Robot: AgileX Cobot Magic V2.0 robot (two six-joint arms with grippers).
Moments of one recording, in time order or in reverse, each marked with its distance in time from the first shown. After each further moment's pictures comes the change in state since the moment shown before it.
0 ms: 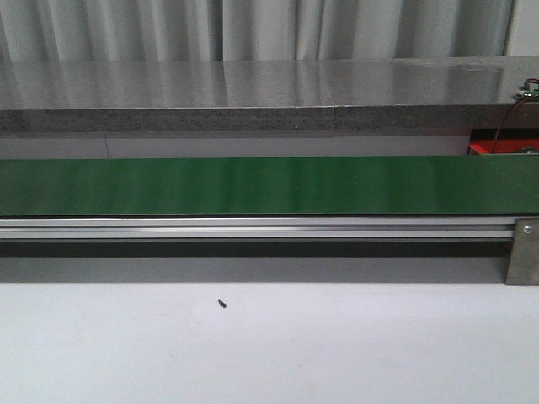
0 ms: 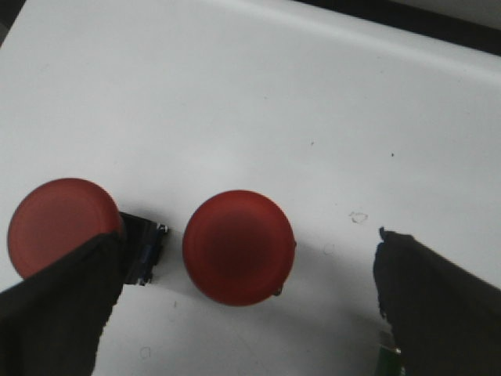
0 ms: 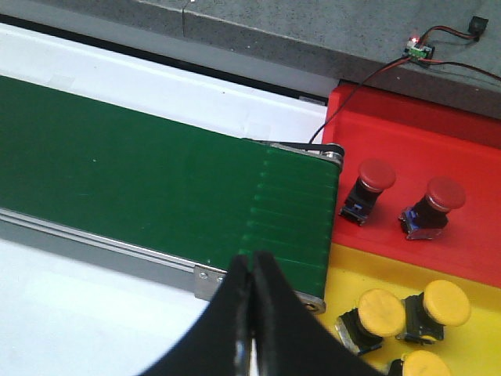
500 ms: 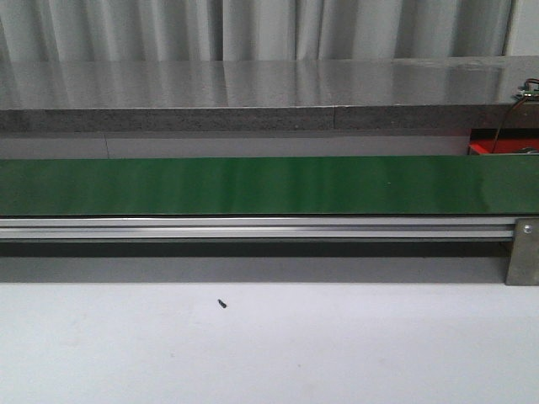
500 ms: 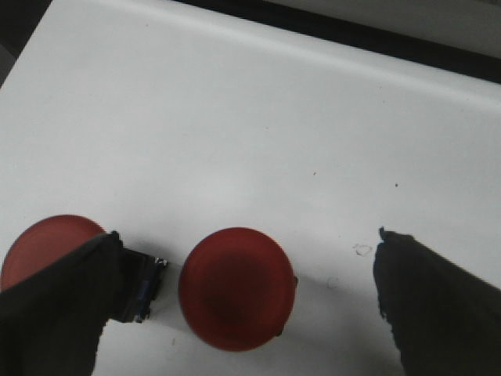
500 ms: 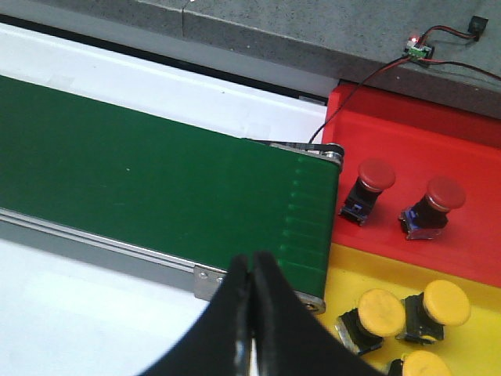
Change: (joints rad) left arm -0.012 0.018 0.000 0.004 -0.074 0.000; right arm 0.000 0.000 0.000 0.000 0.000 0.000
